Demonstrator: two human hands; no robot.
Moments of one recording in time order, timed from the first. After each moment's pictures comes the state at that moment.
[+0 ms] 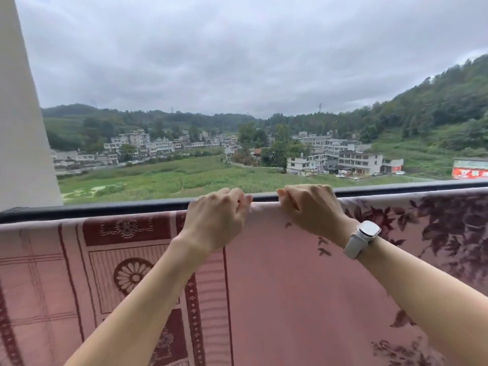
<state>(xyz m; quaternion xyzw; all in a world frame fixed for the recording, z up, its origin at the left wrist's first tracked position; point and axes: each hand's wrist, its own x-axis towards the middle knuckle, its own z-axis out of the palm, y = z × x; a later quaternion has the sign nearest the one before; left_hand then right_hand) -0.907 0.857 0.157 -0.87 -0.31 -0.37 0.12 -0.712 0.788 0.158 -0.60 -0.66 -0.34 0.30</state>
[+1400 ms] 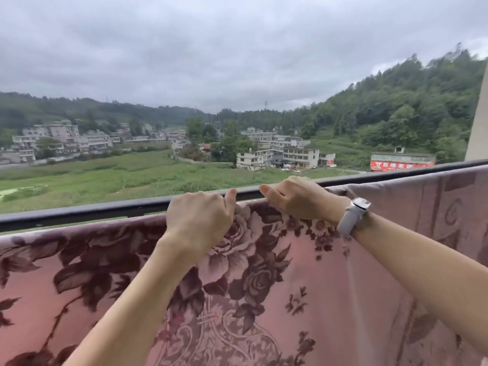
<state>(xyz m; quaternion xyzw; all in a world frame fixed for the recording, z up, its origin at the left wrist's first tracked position) -0.368 0.669 0.155 -0.87 -0.34 -0.31 0.15 -0.179 0.590 0.171 -0.69 -0.67 -0.19 0.17</state>
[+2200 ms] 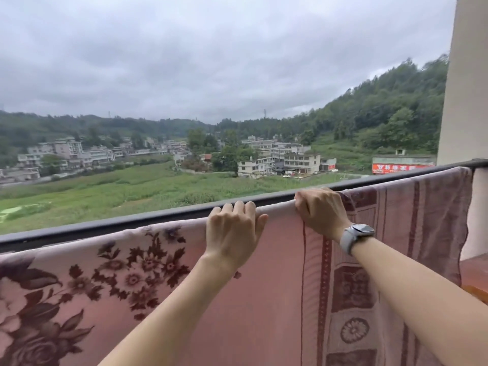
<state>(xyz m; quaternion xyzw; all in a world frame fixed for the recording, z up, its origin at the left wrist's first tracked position) -0.040 0.535 0.130 -0.88 -0.25 -0.35 0.21 0.152 0.446 0.134 -0.69 -0.52 -0.40 0.29</state>
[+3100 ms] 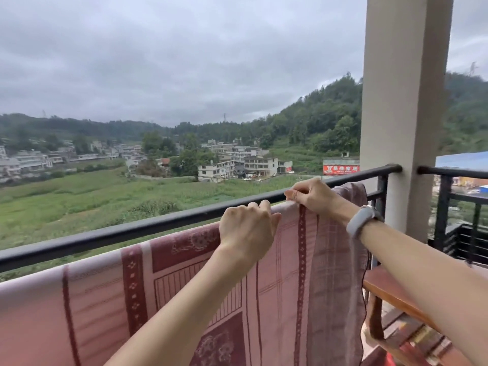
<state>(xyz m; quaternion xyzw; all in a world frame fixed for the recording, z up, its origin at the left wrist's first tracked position) 0.309 0.418 0.142 -0.91 -0.12 -0.36 0.18 0.479 0.322 0.165 -0.74 -0.53 -0.10 0.40</state>
